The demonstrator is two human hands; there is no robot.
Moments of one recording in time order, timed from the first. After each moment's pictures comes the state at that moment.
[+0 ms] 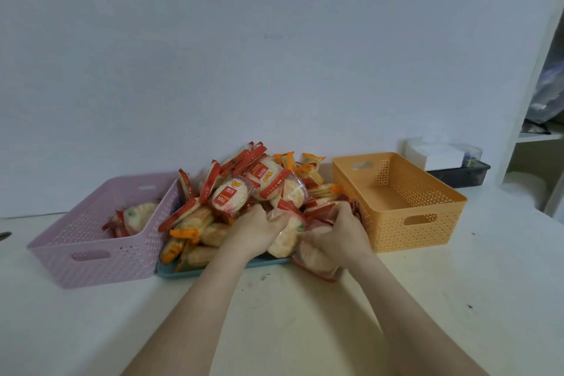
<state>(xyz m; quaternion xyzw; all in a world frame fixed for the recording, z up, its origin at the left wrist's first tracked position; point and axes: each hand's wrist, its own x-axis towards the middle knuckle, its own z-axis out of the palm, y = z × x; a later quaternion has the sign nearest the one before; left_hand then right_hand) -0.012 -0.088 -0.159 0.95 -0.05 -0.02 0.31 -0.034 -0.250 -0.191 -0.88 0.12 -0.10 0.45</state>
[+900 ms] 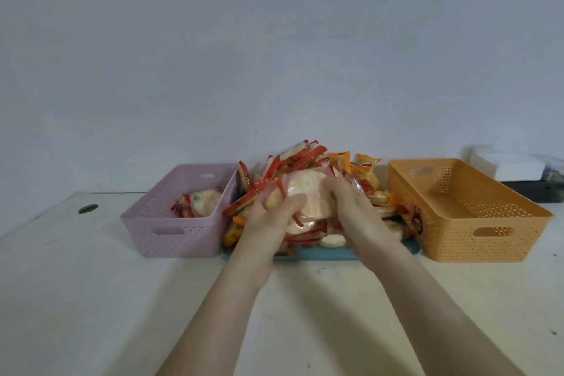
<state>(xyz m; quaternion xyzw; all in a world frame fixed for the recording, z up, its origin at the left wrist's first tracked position) -0.069 -0.035 -0.144 0.64 0.01 0.05 0.77 -0.049 -0.171 -0.138 -0.72 -0.05 -0.04 0.70</state>
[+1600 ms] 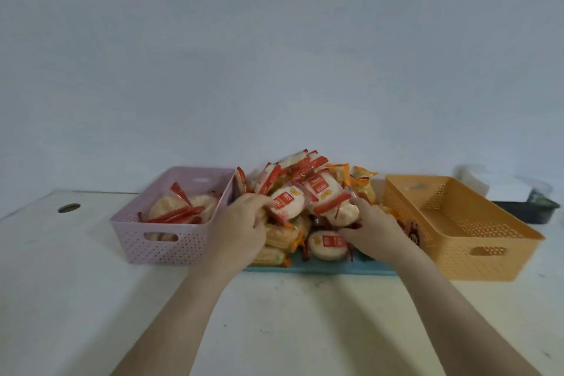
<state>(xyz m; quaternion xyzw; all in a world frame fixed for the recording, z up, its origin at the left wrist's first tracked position) -0.034 0.031 -0.158 0.91 -0.13 0.27 0.31 -0.024 -0.207 -0.145 -0.97 0.00 -0.05 0.23</state>
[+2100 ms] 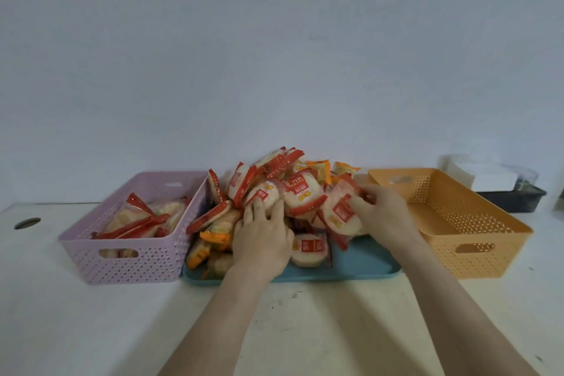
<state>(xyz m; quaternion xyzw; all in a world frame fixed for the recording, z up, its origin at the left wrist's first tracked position) 0.002 -0.051 -0.183 0.98 -0.06 0.13 0.13 -0.008 -0.247 -0.143 -0.87 0.00 -0.17 0.47</state>
